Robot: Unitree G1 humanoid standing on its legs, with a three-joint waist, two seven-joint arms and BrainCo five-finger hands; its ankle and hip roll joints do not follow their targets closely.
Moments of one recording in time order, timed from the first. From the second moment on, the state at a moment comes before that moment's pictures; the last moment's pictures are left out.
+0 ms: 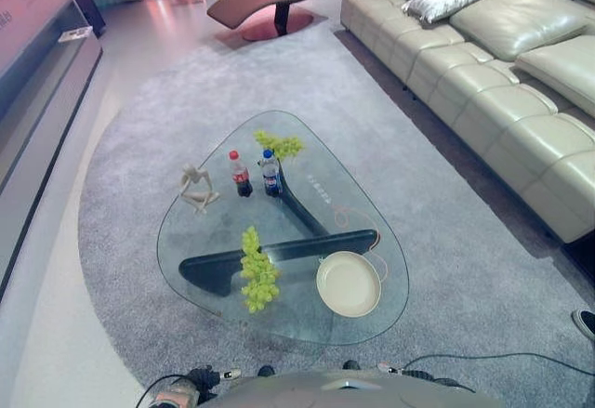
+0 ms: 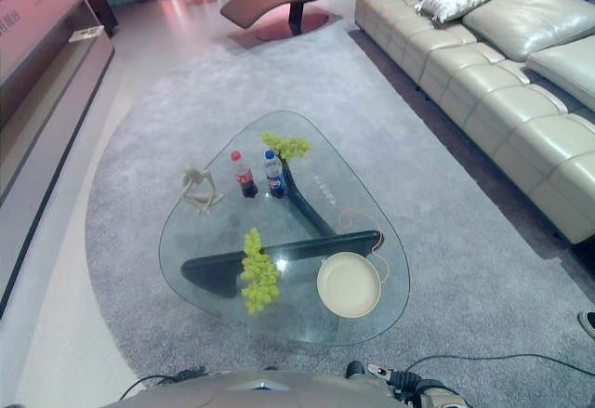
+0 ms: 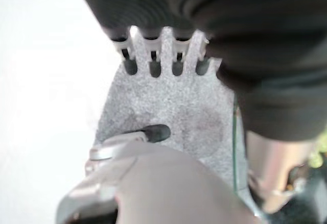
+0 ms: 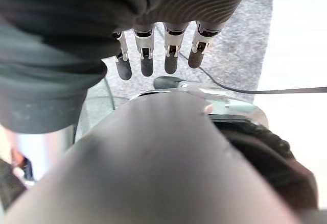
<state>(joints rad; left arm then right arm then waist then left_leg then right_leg) -0.01 0.24 -0.26 1.23 -0.12 0.08 0.03 0.01 -0.27 0.21 1.23 0.28 0.11 0.23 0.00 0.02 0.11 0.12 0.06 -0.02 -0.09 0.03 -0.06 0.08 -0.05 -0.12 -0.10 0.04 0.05</state>
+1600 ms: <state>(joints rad) -0.79 0.45 -0.45 1.20 -0.12 0.07 0.31 -0.58 -0.37 0.37 1.16 0.57 0.19 0.18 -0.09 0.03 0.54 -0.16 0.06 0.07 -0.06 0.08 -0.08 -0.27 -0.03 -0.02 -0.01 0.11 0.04</state>
